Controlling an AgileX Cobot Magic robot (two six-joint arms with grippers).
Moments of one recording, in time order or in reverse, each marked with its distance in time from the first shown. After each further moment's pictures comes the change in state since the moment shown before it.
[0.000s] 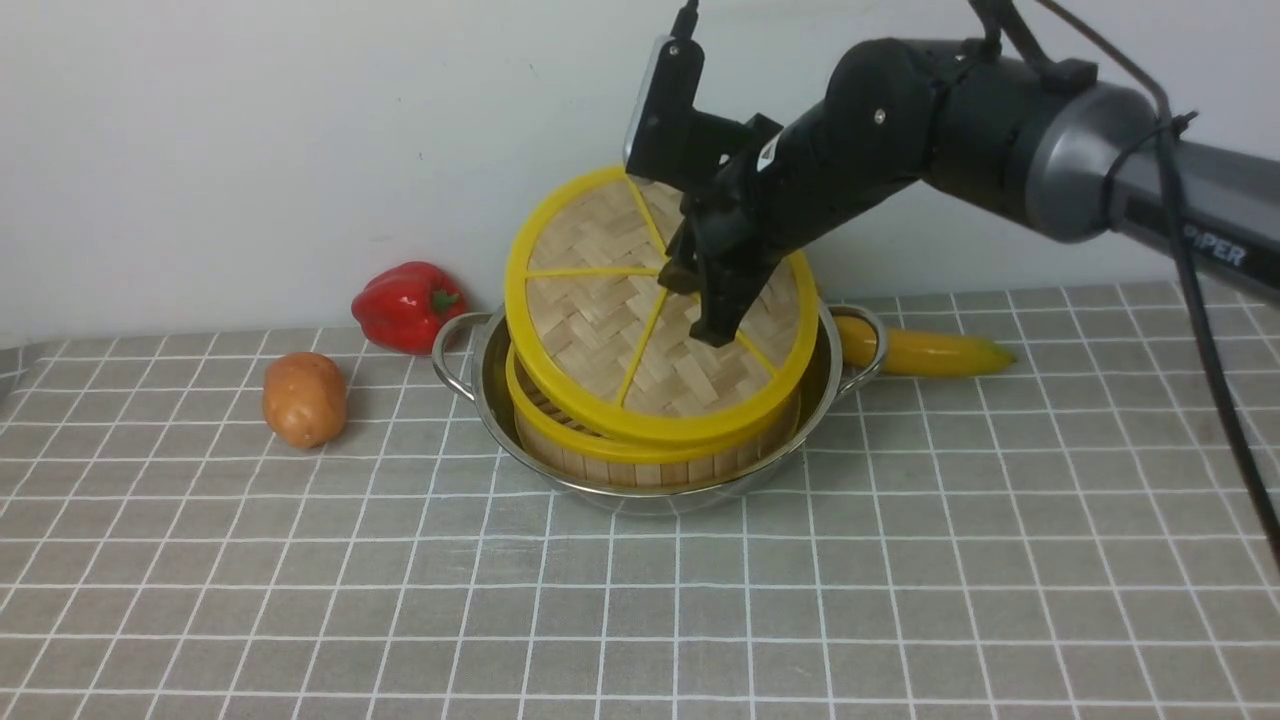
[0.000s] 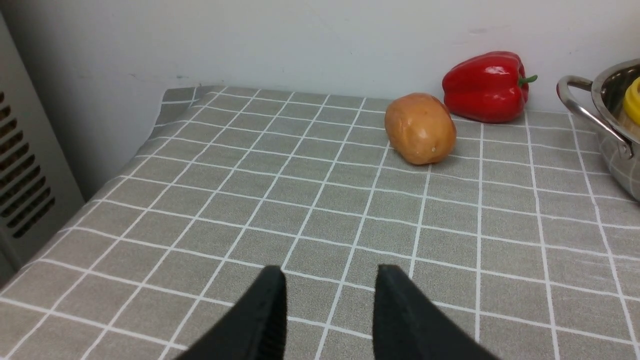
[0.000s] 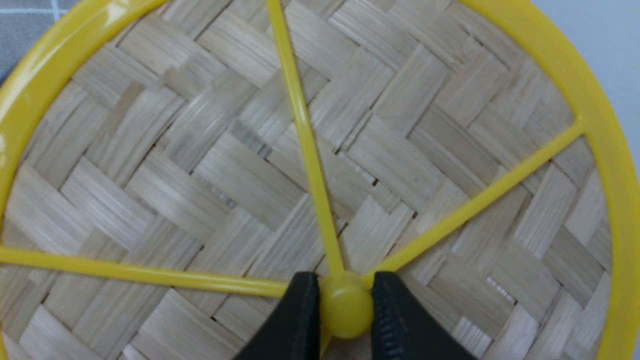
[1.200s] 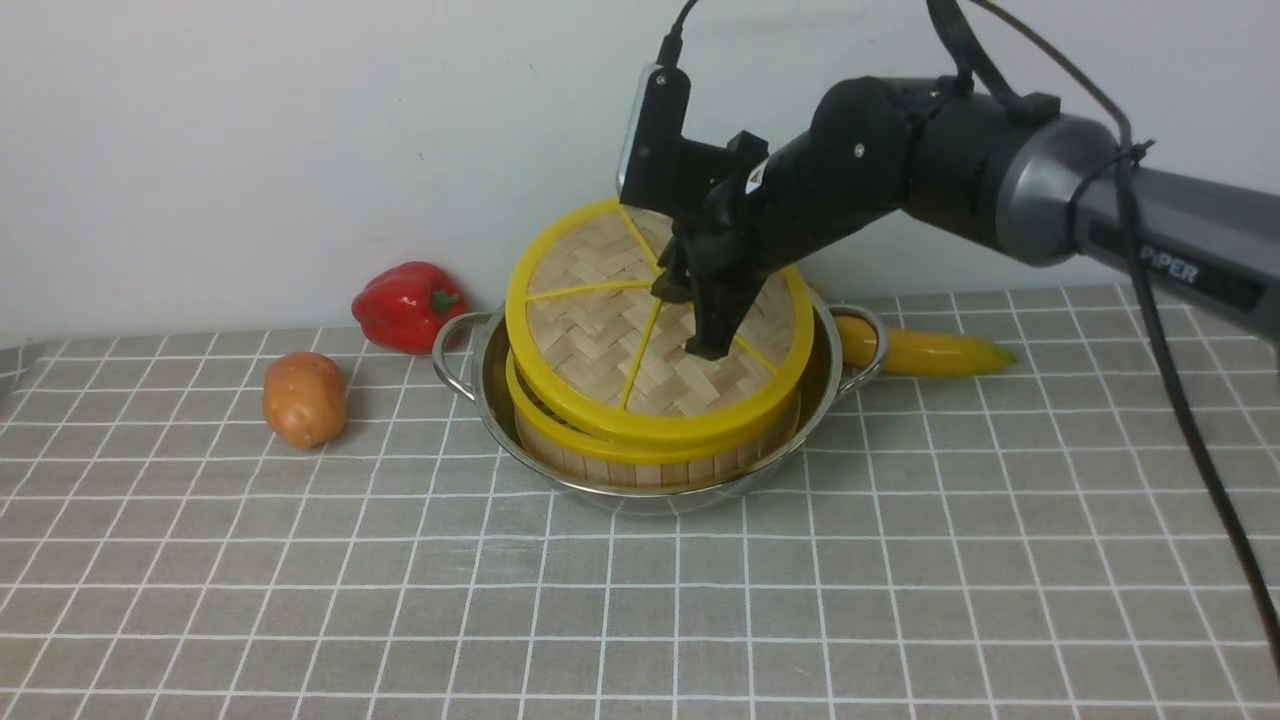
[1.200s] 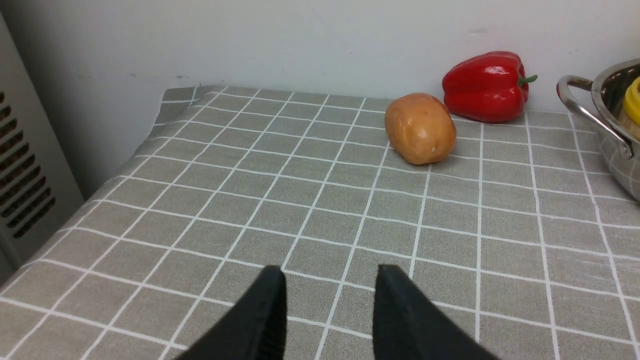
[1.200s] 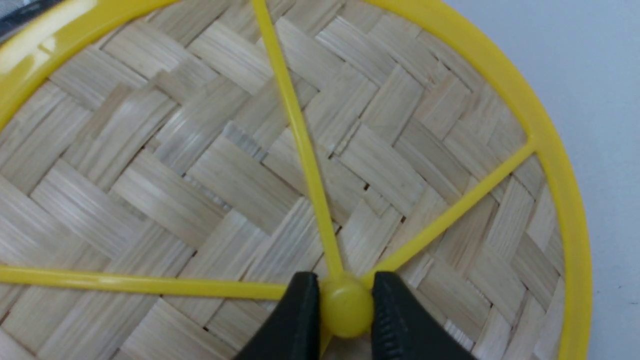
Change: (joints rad) right arm 0.000 0.052 0.000 0.015 -0.074 -0.074; left arm 0.000 0.000 0.000 0.000 0.000 0.000
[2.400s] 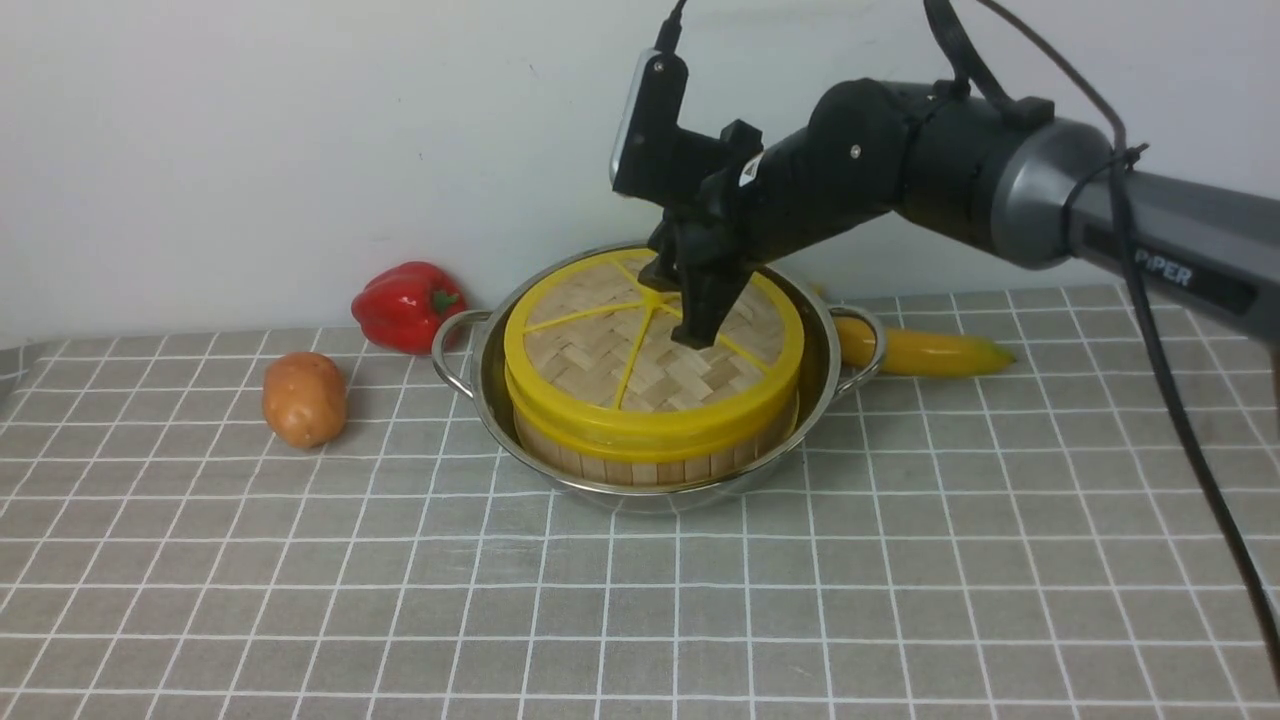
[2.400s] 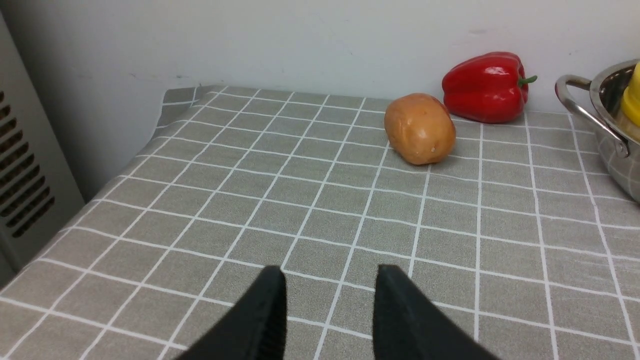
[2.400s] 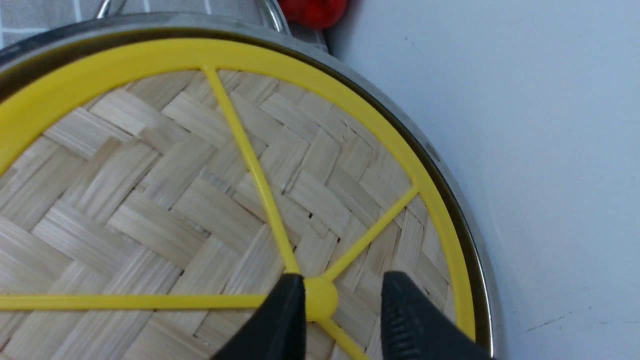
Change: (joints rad) right arm 0.005 0.001 -0.001 0.041 -0.056 -0.012; left arm 0.000 0.000 0.000 0.000 0.000 -0.002
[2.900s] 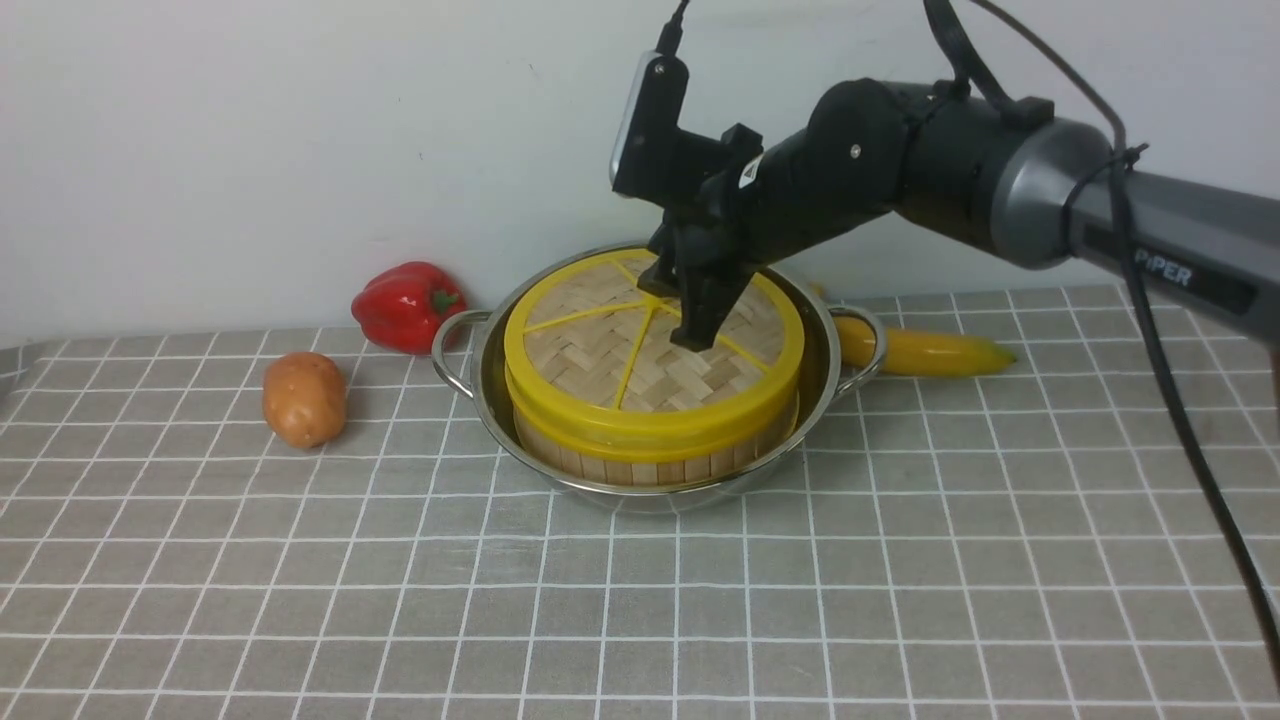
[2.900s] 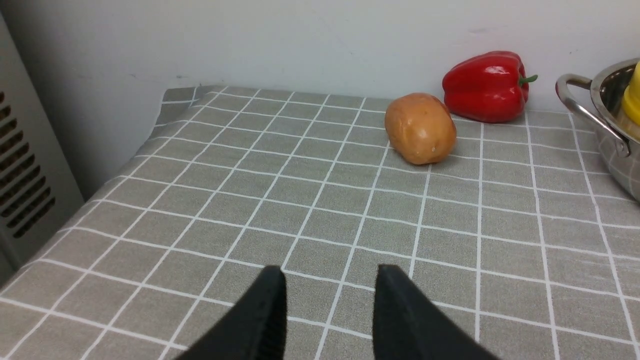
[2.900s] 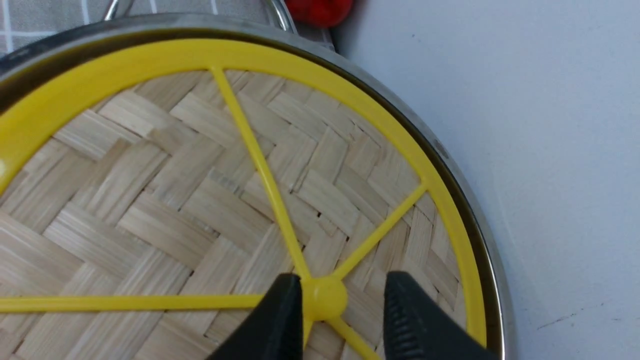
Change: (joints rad) right arm 0.000 0.000 0.000 0.005 0.011 0.016; left arm 0.000 0.000 0.000 0.000 0.000 0.002
